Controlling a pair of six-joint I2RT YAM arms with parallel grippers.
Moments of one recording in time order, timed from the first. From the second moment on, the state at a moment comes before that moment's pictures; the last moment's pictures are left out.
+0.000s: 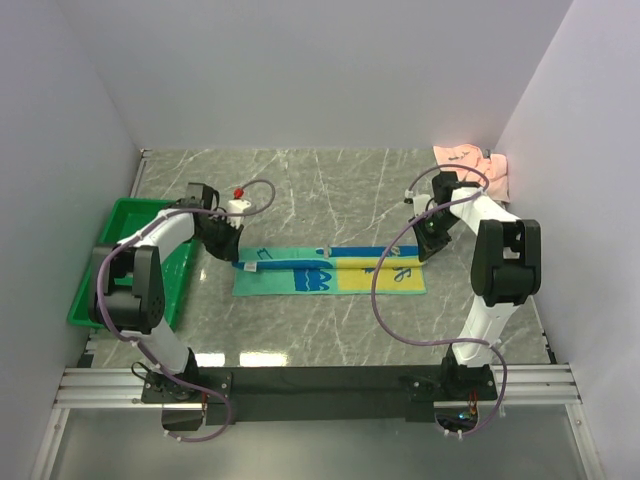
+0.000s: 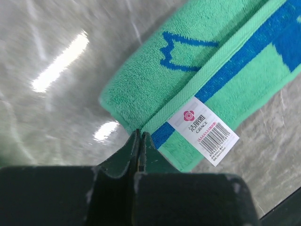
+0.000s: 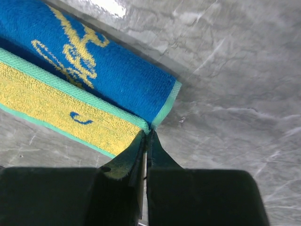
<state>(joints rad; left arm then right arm) -0.07 1.68 1.10 -0.64 0.46 0.50 0.00 1.87 1.32 -0.92 -0.24 -0.40</state>
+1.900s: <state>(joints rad) -0.11 1.65 1.05 -0.72 0.40 0.43 0.00 1.81 1.19 -0.91 -0.25 -0.38</state>
